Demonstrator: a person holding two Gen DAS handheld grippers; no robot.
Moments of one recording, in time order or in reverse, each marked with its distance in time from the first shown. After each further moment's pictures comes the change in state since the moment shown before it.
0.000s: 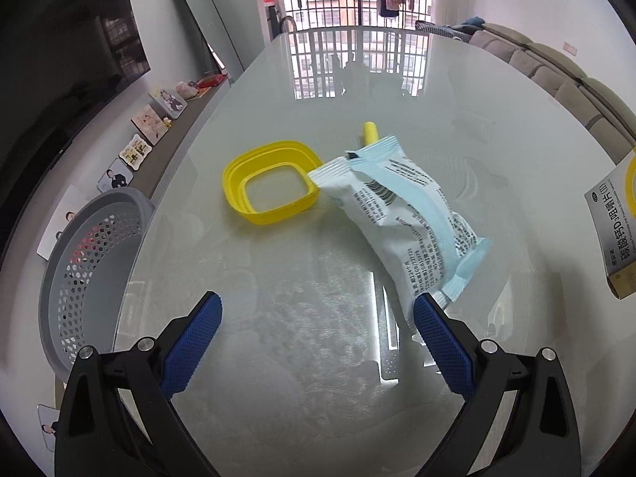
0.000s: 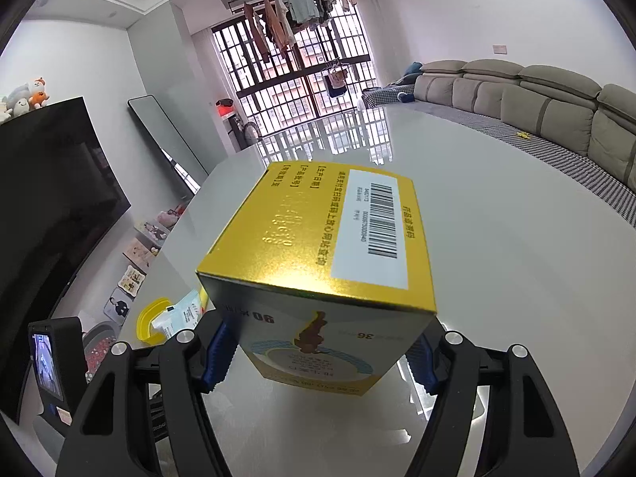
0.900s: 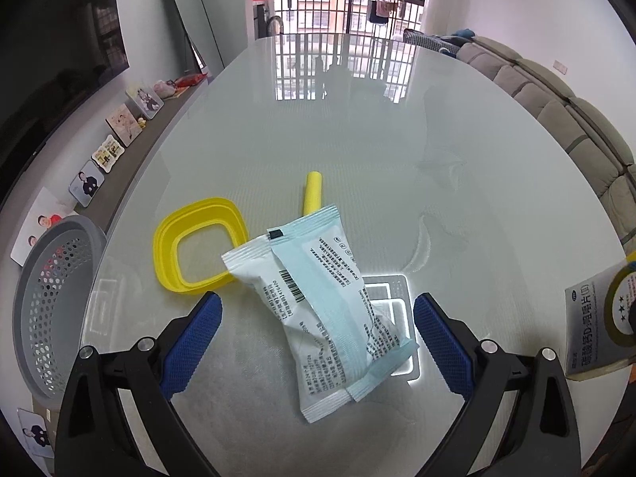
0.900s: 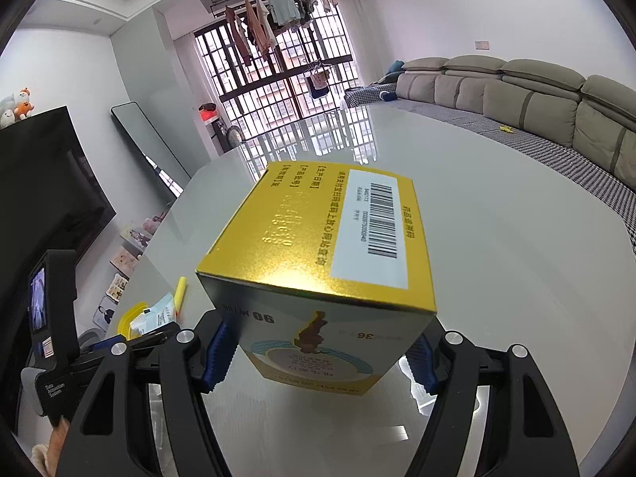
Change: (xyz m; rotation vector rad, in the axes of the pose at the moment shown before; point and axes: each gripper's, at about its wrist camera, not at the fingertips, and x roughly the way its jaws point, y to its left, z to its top) left arm 0.013 -0.042 0.052 -0.038 0.007 -0.106; right arm 0.001 -0.019 -0.001 0.039 -0.006 -0.052
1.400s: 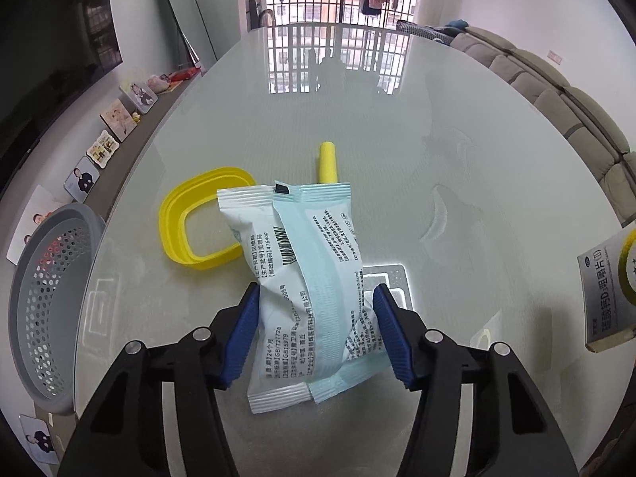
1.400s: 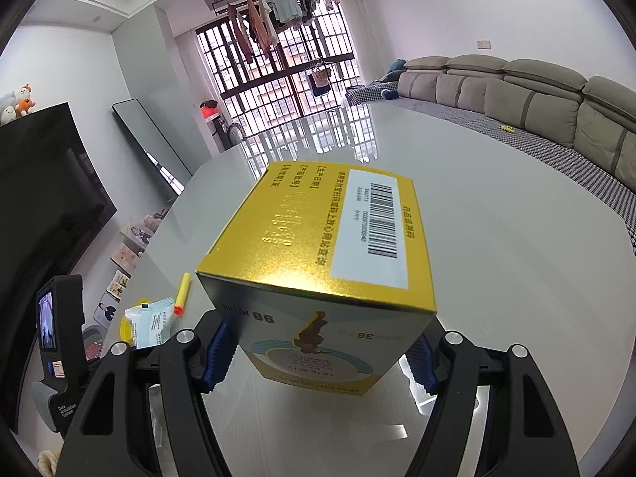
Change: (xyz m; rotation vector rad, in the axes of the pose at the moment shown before) left arm 0.002 0.024 -0.021 0.031 0.015 -0.026; right arm 0.000 0.005 0.000 -0.008 0.009 -0.001
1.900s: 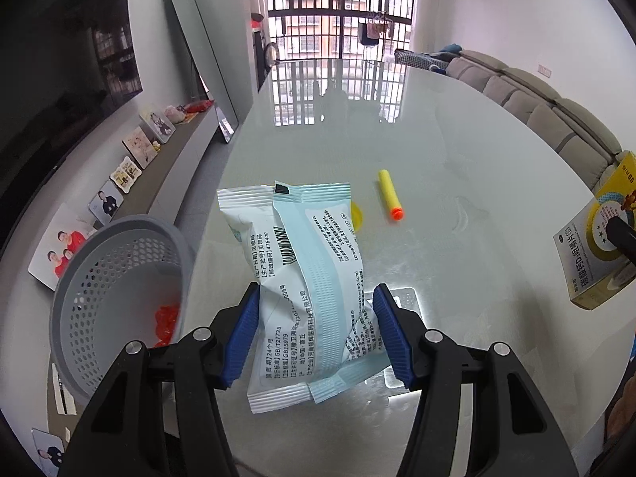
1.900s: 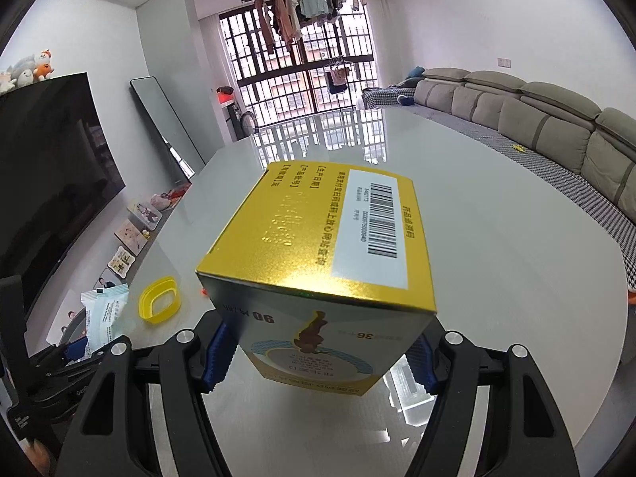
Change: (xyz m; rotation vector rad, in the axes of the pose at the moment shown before) left arm -0.072 0.066 -0.026 0.029 -0.129 0.029; right arm -0.017 0.048 -0.003 -0.114 0.014 0.001
